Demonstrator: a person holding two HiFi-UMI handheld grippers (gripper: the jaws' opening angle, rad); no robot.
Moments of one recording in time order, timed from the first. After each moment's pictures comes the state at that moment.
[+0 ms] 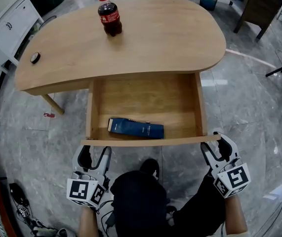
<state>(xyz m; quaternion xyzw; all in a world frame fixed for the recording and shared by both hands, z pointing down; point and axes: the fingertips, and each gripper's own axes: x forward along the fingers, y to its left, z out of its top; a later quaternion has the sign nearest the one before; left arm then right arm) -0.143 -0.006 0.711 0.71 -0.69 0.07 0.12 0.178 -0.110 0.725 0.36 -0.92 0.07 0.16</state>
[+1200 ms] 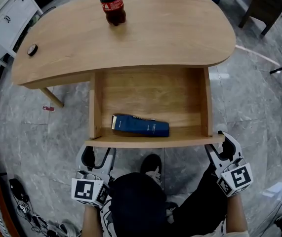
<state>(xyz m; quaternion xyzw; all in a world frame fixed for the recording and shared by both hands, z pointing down) -0.142 -0.007 0.733 0.70 -0.69 0.08 0.13 0.175 -0.112 0.748 0.35 -0.92 0.07 0.17</state>
